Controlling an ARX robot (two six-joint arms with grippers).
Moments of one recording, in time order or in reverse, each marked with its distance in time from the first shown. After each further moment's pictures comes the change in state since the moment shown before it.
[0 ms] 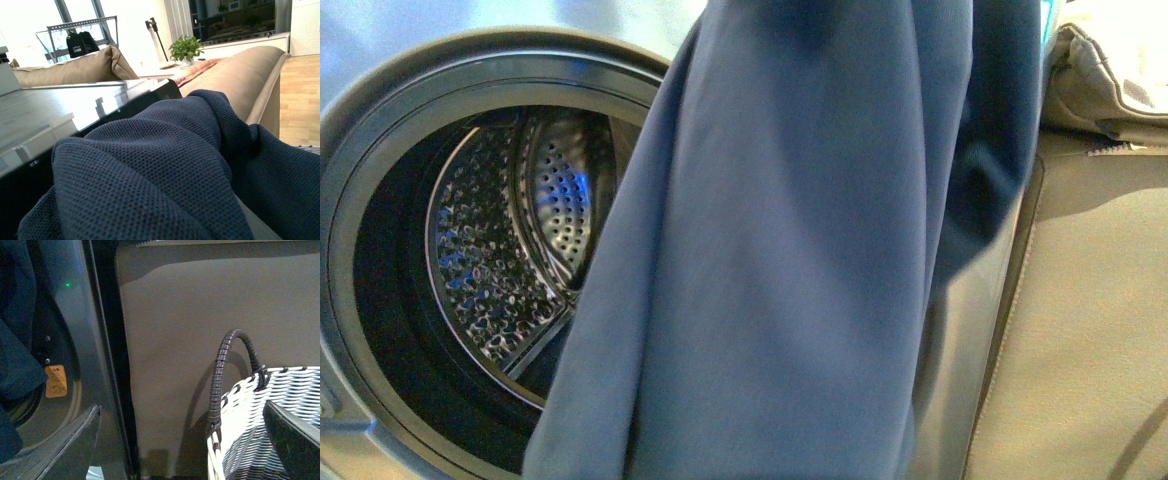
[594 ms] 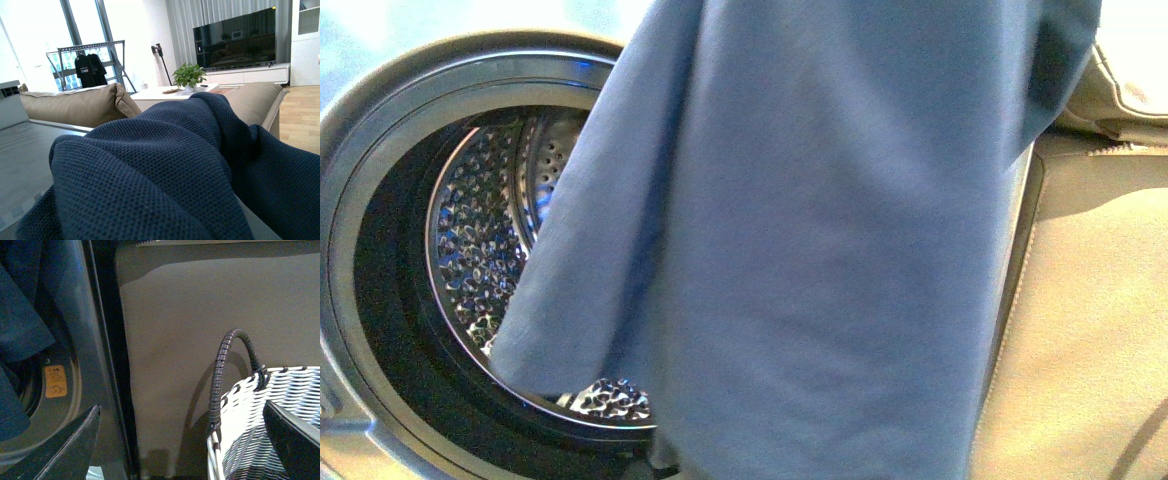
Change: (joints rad) left arm -0.061 0.050 0.158 -0.002 -0.085 -0.080; right arm 0.000 0.000 0.000 0.000 0.000 0.000
